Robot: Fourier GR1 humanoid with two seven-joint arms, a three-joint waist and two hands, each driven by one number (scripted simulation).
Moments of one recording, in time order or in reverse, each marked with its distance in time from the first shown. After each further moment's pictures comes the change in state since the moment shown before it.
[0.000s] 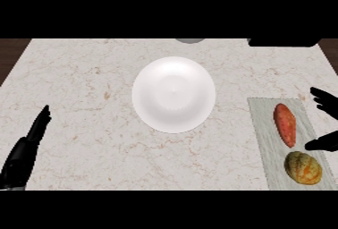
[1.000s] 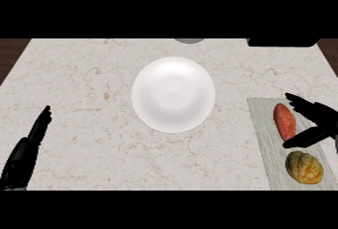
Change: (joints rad) left arm 0.010 -0.097 0.095 -0.038 -0.110 -0.085 0.028; right arm -0.123 0.163 -0.040 0.269 0.245 0.086 -0.135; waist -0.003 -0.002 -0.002
